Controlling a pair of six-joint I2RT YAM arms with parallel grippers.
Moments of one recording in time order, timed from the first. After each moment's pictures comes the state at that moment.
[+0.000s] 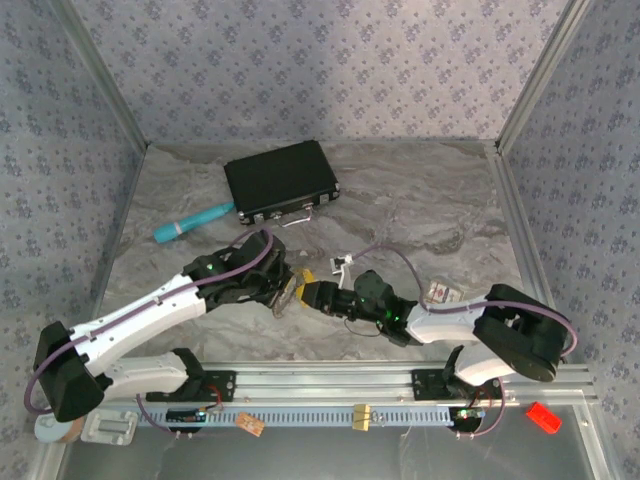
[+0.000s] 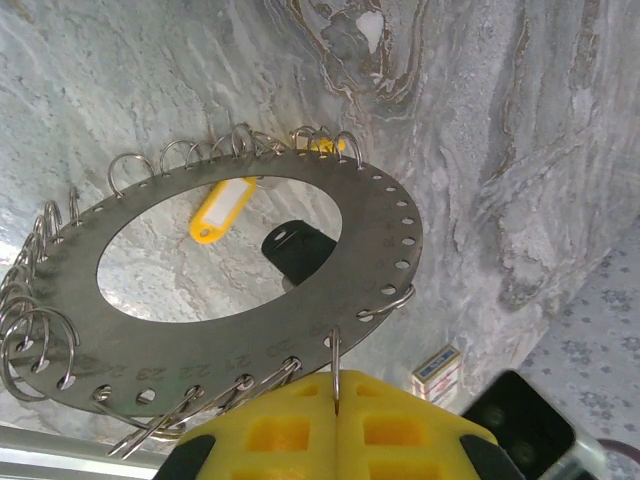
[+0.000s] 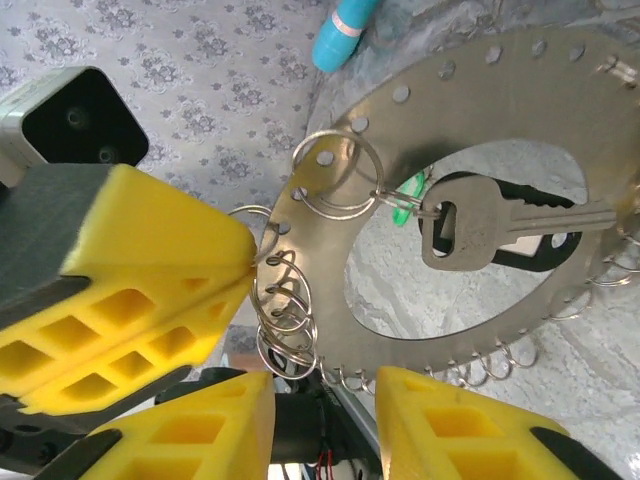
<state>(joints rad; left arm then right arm) -0.91 1.12 0.91 -0.71 -0.06 -1.79 1.03 1.42 0.40 0.82 -0.20 1.22</state>
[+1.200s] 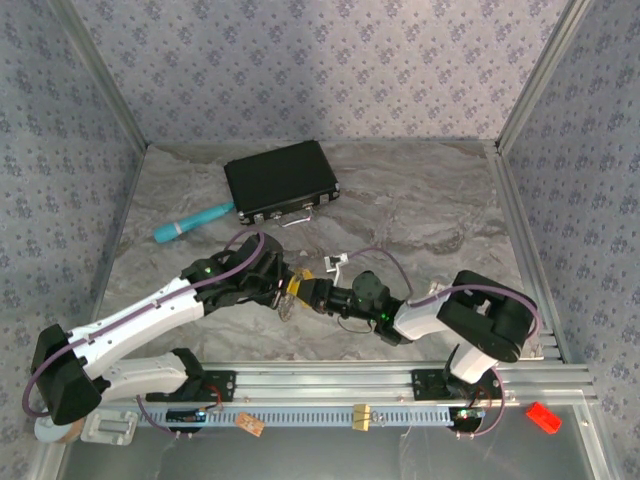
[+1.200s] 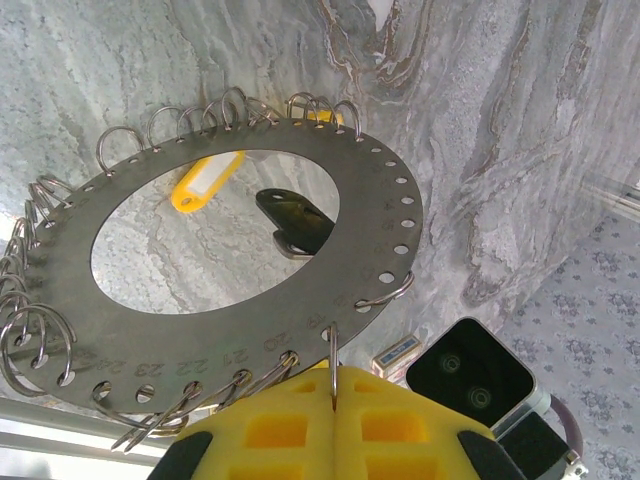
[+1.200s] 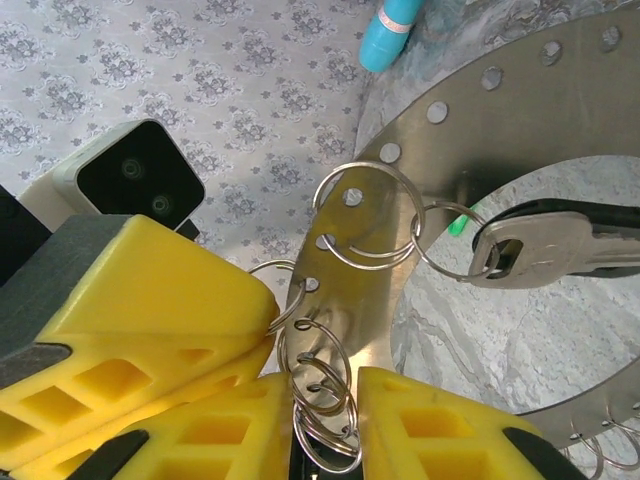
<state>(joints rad) -0.91 1.10 0.88 -0.66 -0.03 -1.91 1.00 1.61 0.41 1.11 -0.24 1.32</state>
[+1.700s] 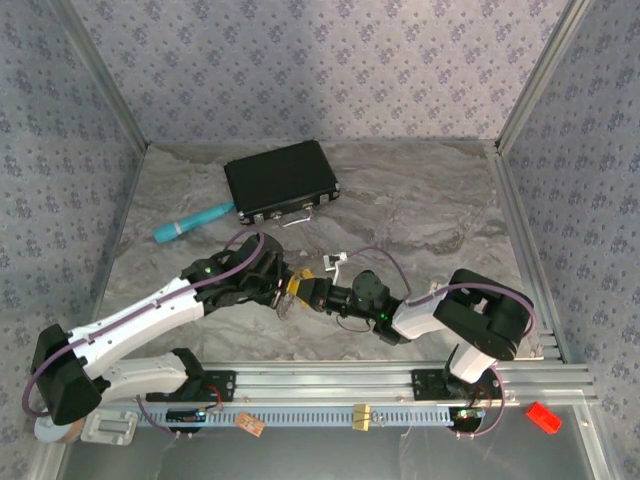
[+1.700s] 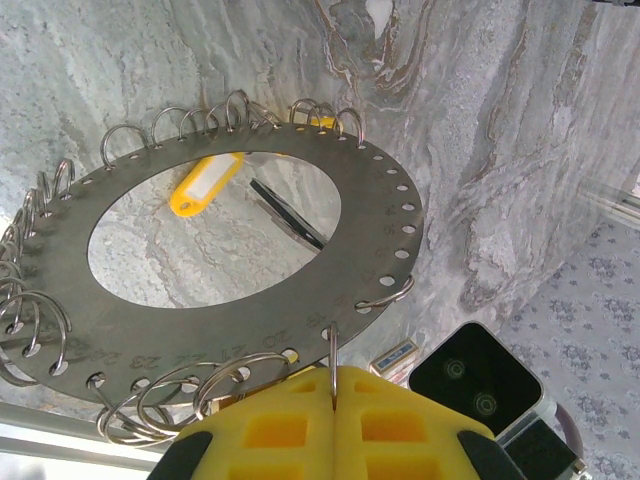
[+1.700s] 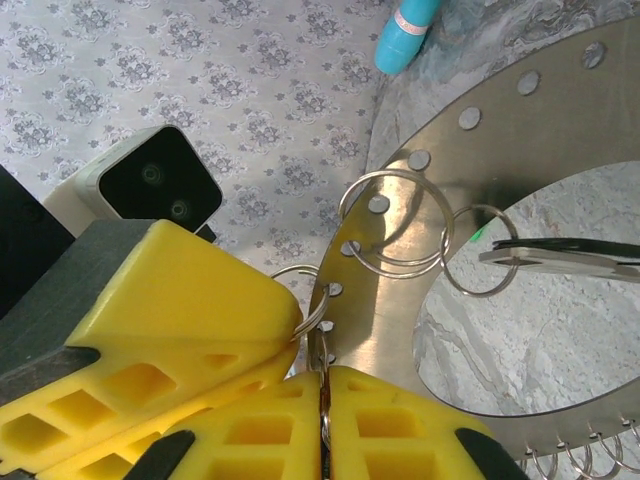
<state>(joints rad) -0.91 1.10 0.88 -0.66 -0.04 -1.91 1.00 1.63 0.41 1.15 -0.25 1.33</state>
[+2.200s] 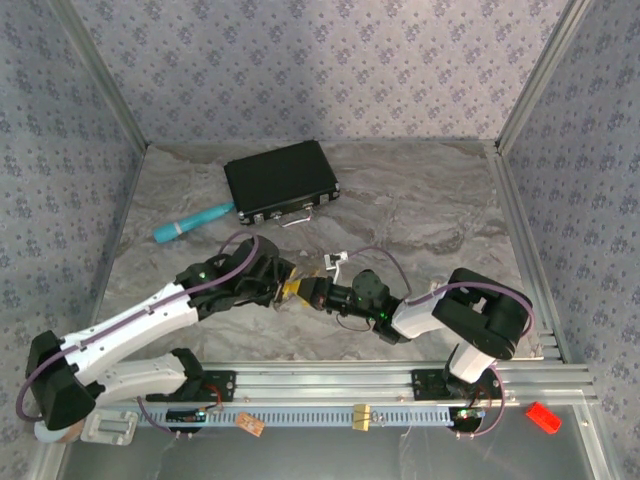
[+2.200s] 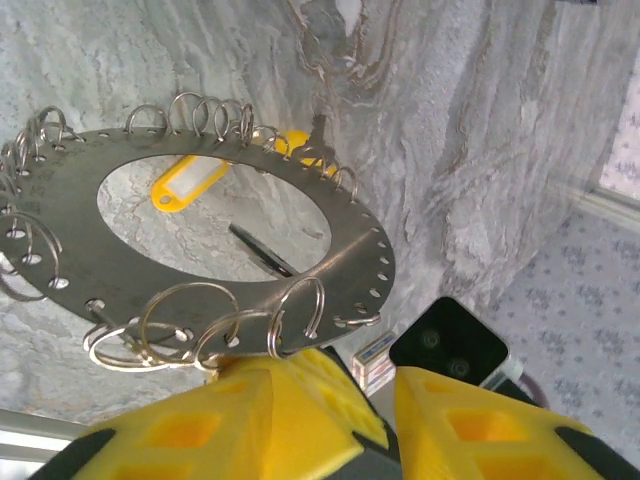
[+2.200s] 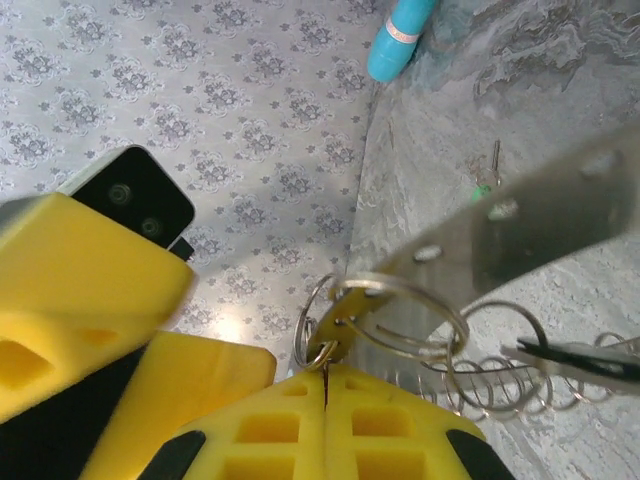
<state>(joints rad) -0.92 1.05 0.86 -0.63 -0.08 -1.91 0.99 1.63 0.41 1.15 -0.25 1.34</state>
